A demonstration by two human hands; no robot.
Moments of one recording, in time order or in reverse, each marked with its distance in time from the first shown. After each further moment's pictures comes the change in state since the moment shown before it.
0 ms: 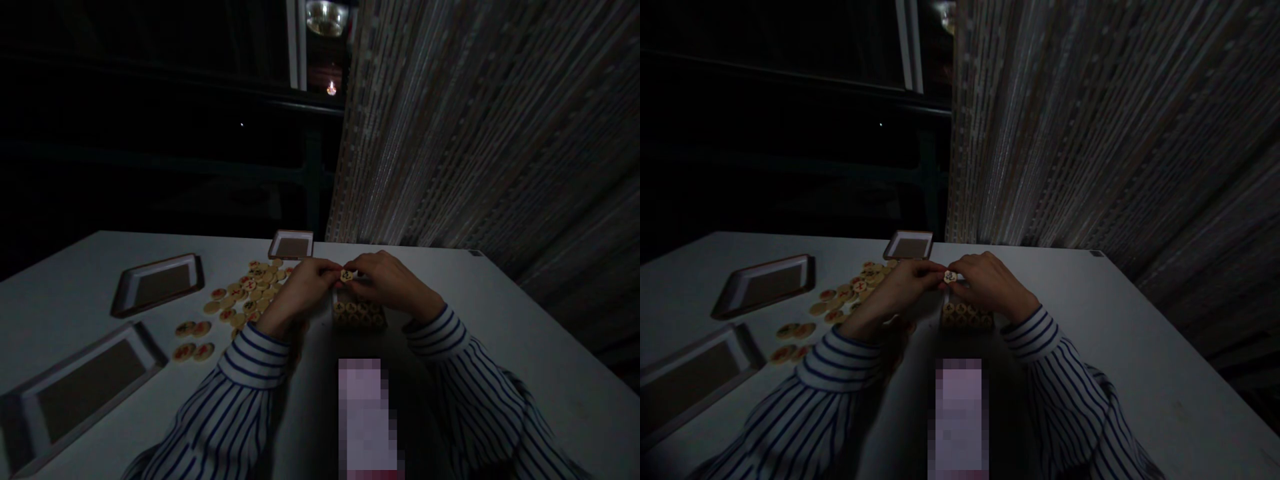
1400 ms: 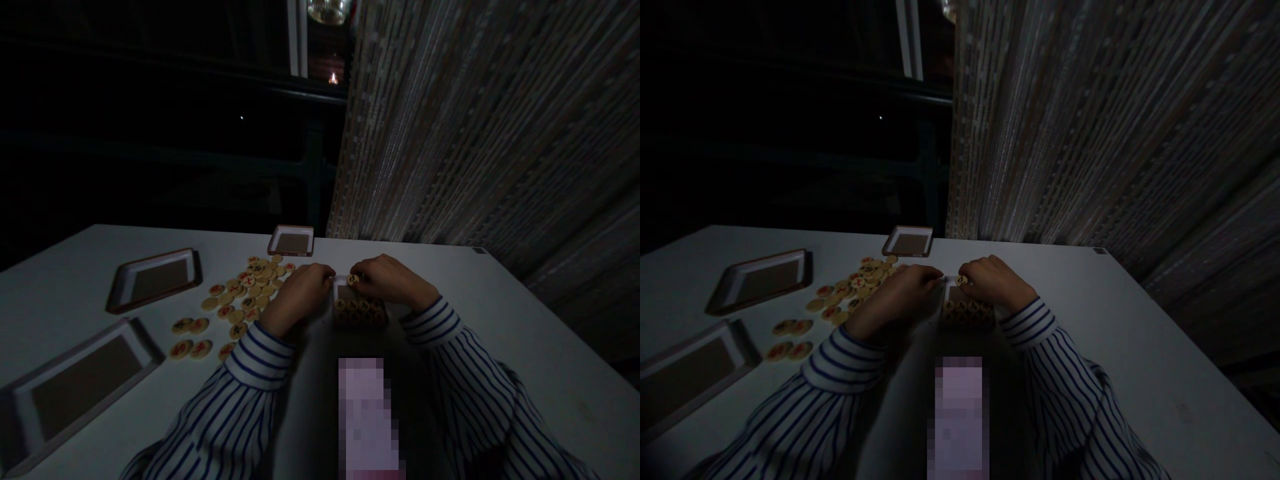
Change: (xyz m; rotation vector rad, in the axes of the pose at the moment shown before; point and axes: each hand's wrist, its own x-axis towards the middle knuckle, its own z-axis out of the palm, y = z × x) left_hand -0.009 -0.006 -0.001 0.621 -0.041 0.042; right_hand 0.001 0.022 0.022 -0.089 -0.202 0.080
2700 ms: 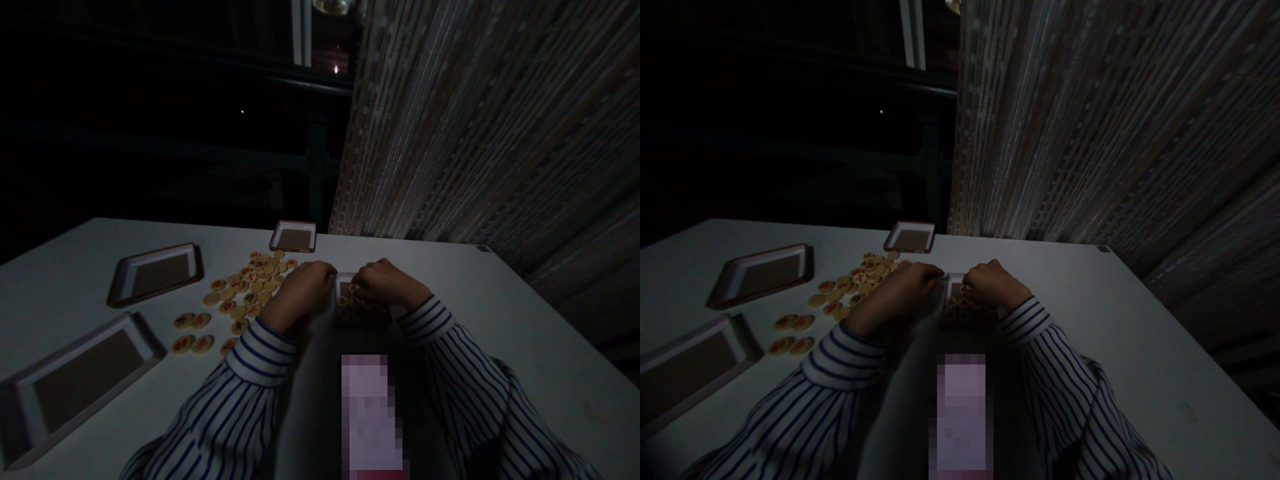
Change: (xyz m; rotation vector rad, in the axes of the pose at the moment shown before) left_hand -0.001 -0.001 -0.001 0.119 -0.046 -0.008; right_hand 0.006 -0.002 0.016 -0.095 -0.266 0.034
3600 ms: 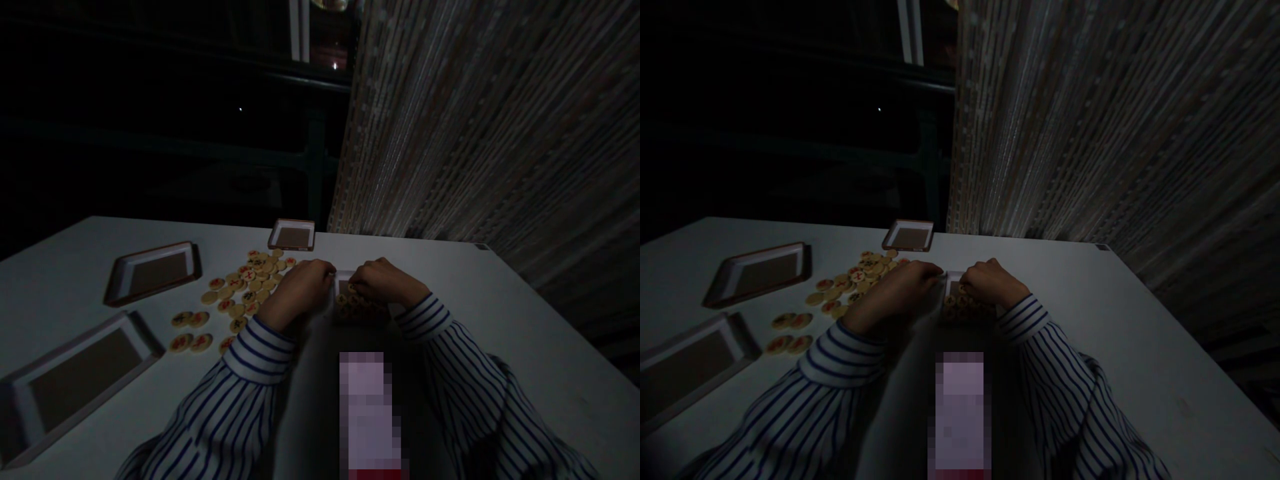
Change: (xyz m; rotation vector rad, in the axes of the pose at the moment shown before) left_hand 0.001 -0.002 0.001 -0.011 -0.025 0.003; right_hand 0.001 0.002 0.000 0.017 -0.031 -0.023
